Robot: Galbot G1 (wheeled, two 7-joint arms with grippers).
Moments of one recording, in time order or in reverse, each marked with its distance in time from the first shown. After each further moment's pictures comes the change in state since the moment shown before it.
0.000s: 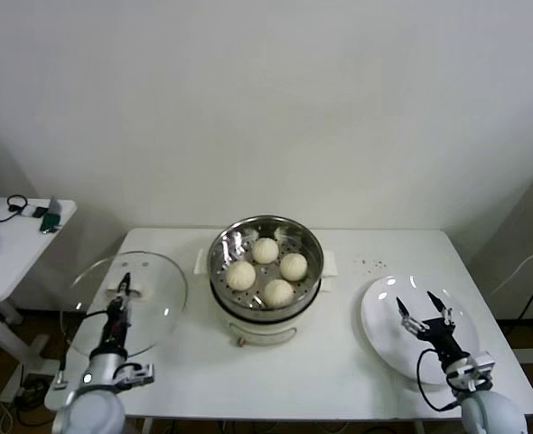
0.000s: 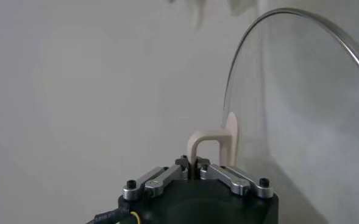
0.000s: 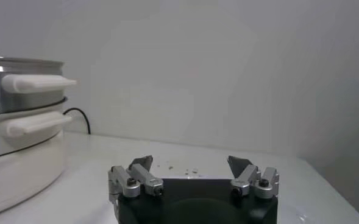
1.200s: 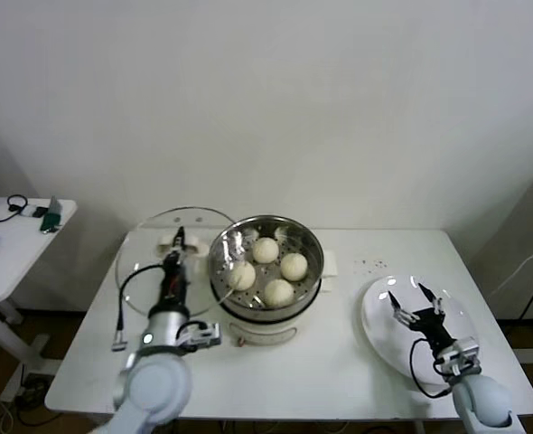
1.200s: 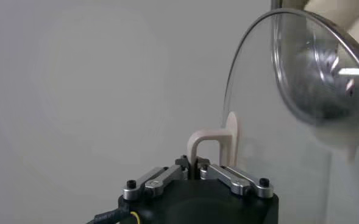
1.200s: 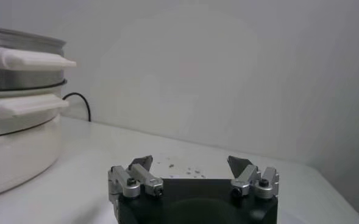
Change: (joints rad) left arm -0.280 0.055 0.430 -0.258 0.061 0.367 0.330; right arm 0.081 -0.032 -0.074 -0.070 -0.064 0.000 0.034
